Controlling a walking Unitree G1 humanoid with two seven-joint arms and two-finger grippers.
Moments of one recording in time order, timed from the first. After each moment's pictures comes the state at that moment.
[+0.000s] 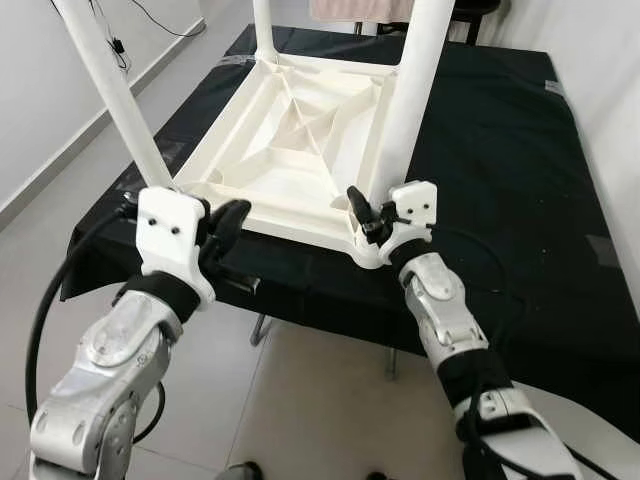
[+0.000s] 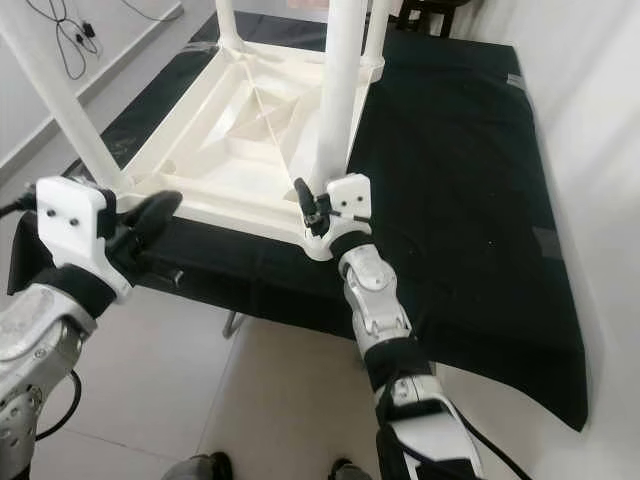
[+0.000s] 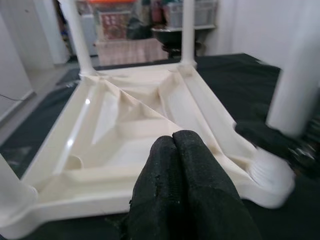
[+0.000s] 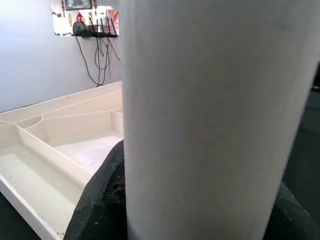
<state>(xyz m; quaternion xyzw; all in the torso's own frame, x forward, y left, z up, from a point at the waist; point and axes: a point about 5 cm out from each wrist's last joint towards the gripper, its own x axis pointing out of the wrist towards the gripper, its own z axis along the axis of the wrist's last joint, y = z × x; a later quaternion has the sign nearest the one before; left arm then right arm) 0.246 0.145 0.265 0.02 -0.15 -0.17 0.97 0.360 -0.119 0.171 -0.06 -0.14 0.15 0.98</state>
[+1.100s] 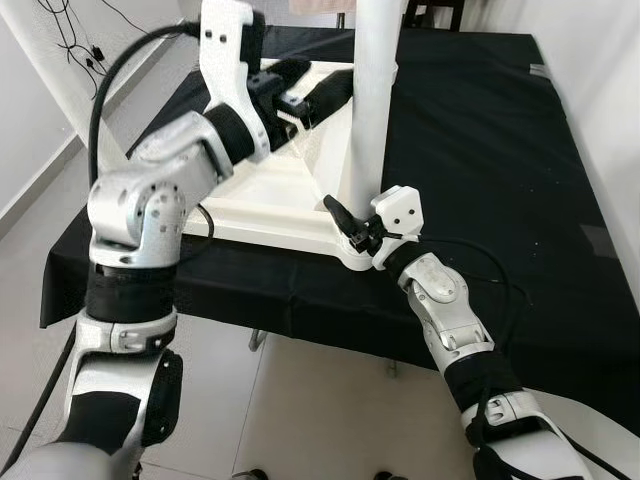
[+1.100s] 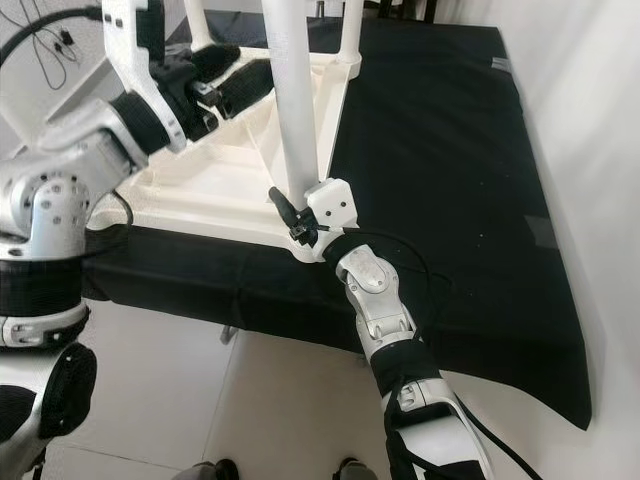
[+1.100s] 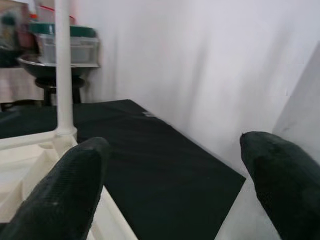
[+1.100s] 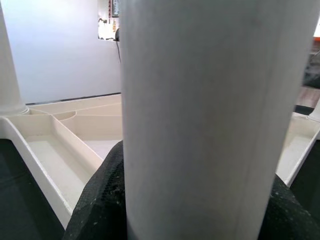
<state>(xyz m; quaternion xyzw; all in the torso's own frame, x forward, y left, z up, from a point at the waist) 0.333 0.101 0.364 -0.06 -0.17 -0.42 0.89 0.356 -0.104 0.188 -0.10 -0.17 0.28 0.94</state>
